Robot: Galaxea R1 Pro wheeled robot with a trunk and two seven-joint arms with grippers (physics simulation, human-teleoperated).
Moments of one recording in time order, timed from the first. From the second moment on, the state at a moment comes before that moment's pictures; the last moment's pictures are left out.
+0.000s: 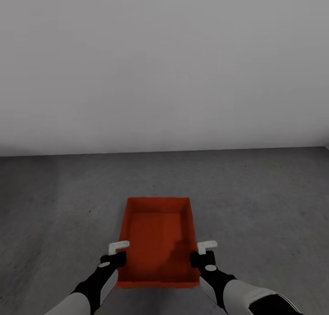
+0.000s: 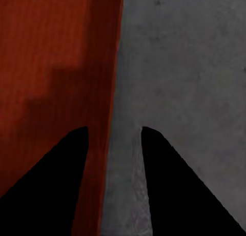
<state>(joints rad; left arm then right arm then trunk) -0.58 -0.06 -0.09 -0.35 0.20 0.03 0.22 -0.73 0.15 0.23 0.01 -0.08 -0.22 -0.20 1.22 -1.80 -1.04</state>
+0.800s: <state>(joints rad) -0.58 -0.06 -0.08 -0.36 0.20 0.02 0.24 -0.73 0.15 0.22 0.01 -0.09 -0.22 -0.20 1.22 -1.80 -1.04</state>
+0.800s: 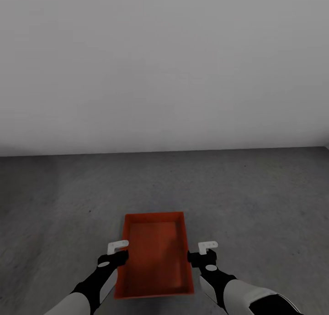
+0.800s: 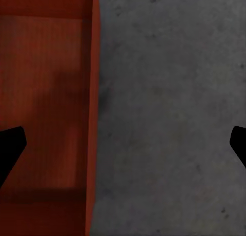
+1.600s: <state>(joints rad) -0.58 -0.06 -0.08 -0.36 0.20 0.02 0.24 -0.73 0.15 0.22 0.01 -0.09 -0.22 -0.20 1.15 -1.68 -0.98</state>
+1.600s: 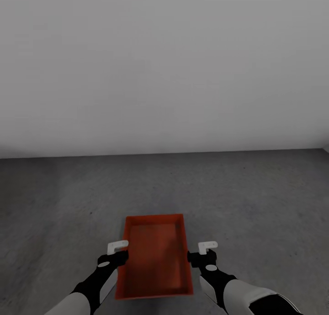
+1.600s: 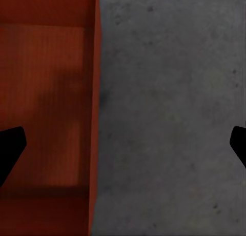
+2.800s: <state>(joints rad) -0.58 0.02 -0.09 -0.01 0.32 0.02 0.25 -0.72 0.12 0.22 0.03 -0.09 -0.19 -0.20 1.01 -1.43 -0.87</state>
